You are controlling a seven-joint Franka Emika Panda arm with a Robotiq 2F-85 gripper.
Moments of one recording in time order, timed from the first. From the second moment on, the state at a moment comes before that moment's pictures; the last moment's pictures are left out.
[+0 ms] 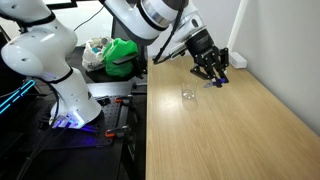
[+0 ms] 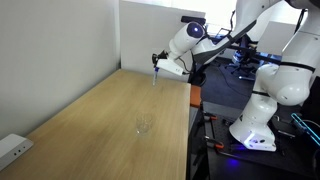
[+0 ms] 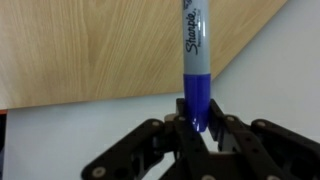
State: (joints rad) arm -0.05 -0.11 -0.14 -2.45 -1.32 2.71 2.24
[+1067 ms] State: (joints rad) arm -0.05 0.00 -0.16 -2.42 -1.22 2.82 2.13
